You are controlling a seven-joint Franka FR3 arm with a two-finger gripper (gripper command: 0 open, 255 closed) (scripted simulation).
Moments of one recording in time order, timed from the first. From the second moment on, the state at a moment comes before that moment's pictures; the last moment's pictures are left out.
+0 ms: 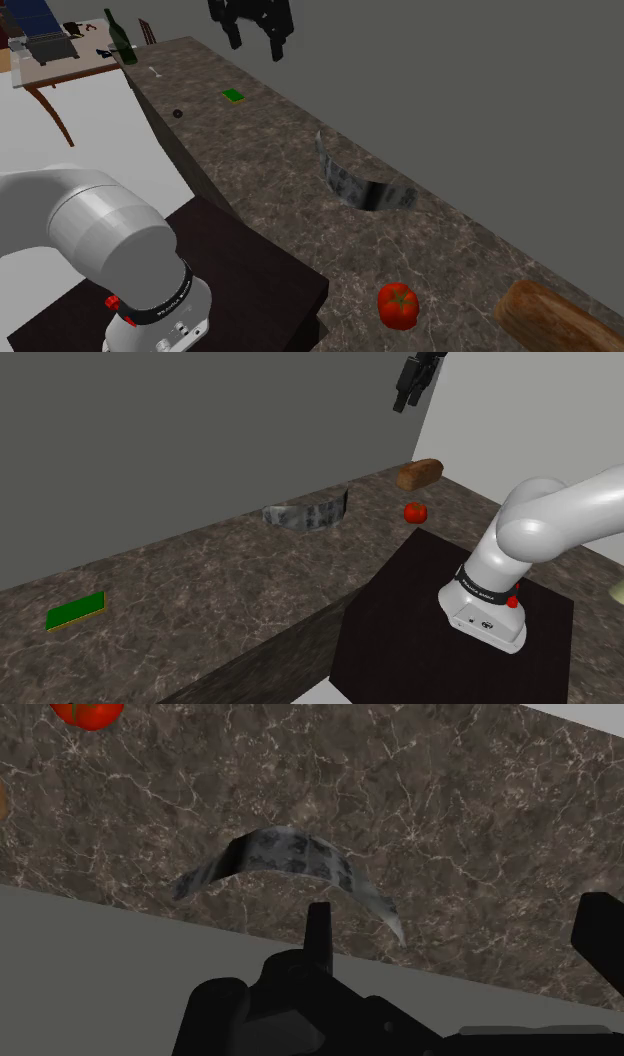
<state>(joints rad) 0.02 -0.78 -0.07 -2.29 0.01 1.65 -0.10</state>
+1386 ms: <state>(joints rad) 0.14 -0.23 -0.27 -2.34 0.00 2.15 -0.65</state>
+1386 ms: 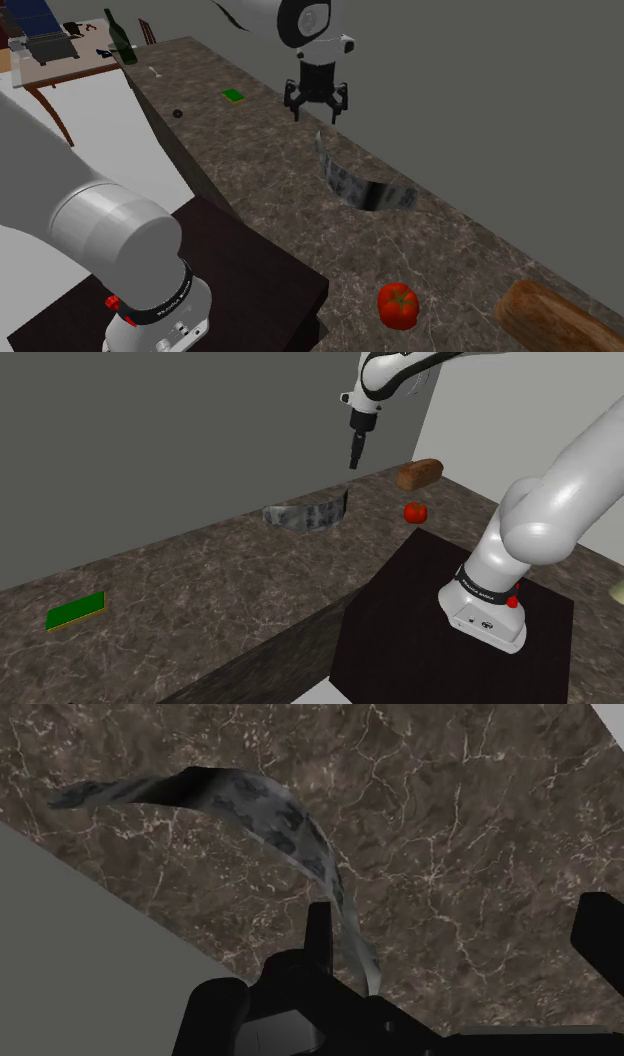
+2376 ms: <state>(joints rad) 0.15 0.37 -0.23 -2.05 0.16 2.37 -1.09</state>
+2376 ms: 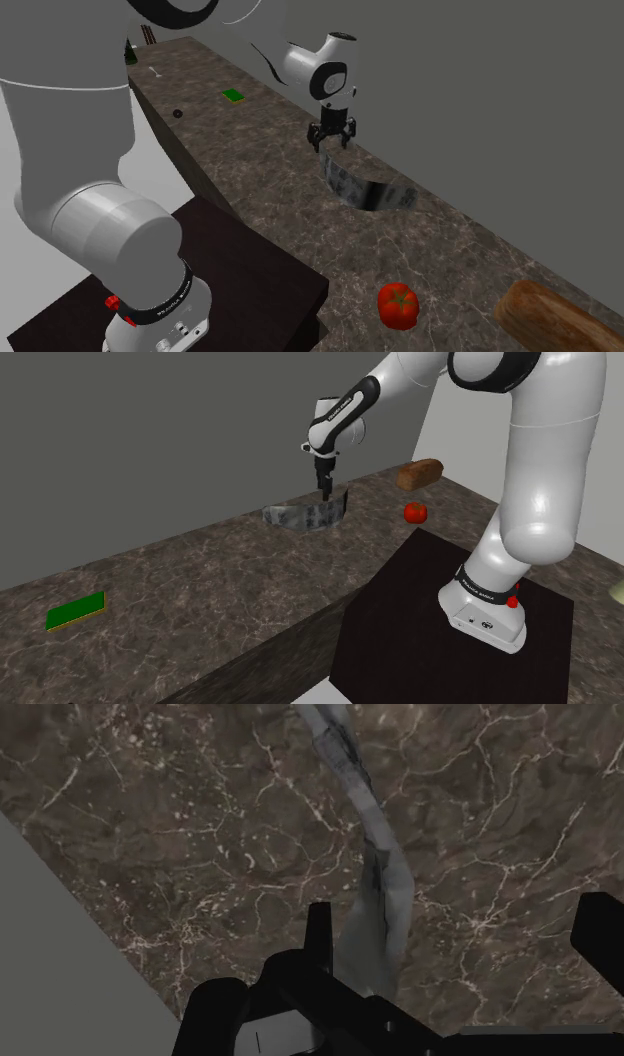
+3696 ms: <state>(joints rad) 0.13 0.54 -0.19 -1.98 0.19 2.46 -1.16</state>
